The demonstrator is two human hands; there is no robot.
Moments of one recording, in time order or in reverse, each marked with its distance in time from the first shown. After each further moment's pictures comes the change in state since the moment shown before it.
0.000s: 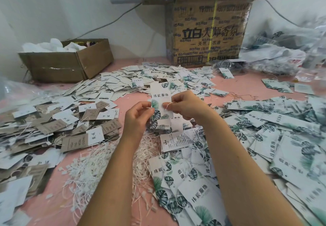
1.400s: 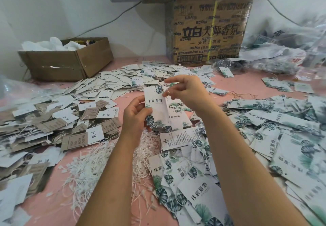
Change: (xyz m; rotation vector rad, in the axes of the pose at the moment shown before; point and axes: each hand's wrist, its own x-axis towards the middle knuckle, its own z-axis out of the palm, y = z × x) left_hand -0.004 0.014 0.005 -0.106 0.047 -0.045; right_hand -0.011 -0.026 -0.005 0.092 0.146 -0.223
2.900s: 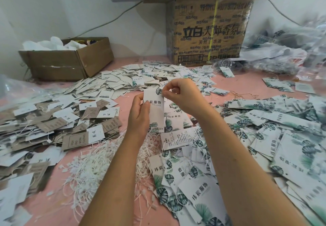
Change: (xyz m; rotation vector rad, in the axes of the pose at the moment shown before) left_hand 0.000 -0.007 0.005 0.151 -0.013 0.098; right_hand 0.003 0.004 0.010 -0.285 0.007 -0.066
